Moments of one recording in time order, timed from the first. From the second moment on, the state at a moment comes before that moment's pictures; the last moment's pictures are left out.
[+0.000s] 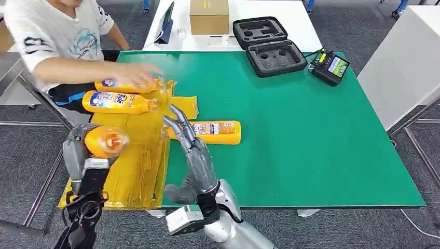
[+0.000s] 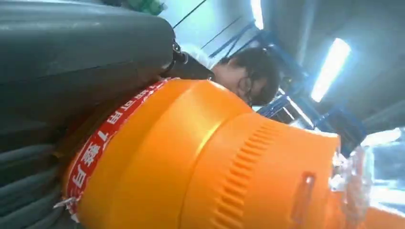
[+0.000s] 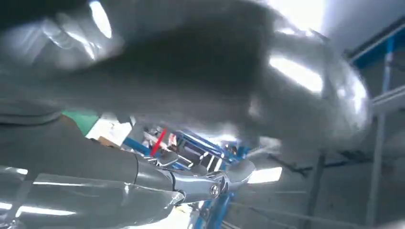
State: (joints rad) left arm -0.14 0.02 0.00 -1.40 -0.41 0.69 -0.66; right arm -0.32 0.26 0.64 -1.31 0.36 -0.66 -0.70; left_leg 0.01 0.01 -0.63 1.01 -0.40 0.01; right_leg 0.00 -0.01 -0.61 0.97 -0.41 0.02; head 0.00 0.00
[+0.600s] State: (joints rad) left arm -0.35 0.04 -0.15 -1.01 -0.95 0.42 -0.37; right arm -0.33 0.28 0.67 -1.27 0.37 -0.53 -0.70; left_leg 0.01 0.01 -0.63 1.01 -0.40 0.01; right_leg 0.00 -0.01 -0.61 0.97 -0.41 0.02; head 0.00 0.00
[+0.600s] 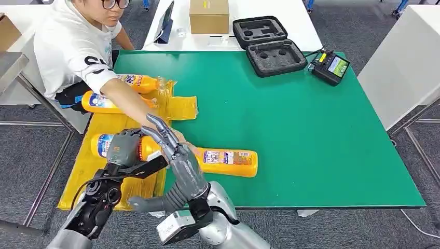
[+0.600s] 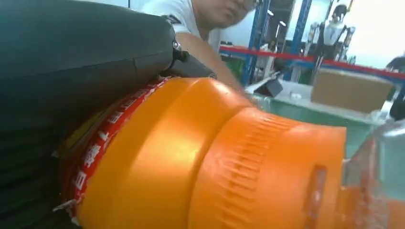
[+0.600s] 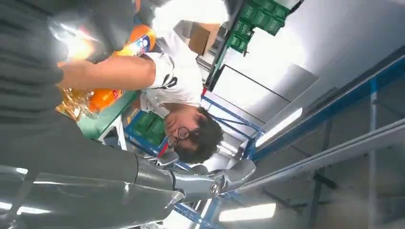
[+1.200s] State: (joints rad) left arm -0.48 0.07 -0.19 -0.83 -1.05 0.14 -0.30; right arm -0.32 0.28 0.65 -1.26 0.39 -0.49 -0.70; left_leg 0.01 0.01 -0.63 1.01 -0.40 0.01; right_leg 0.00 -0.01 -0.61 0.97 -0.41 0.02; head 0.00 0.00
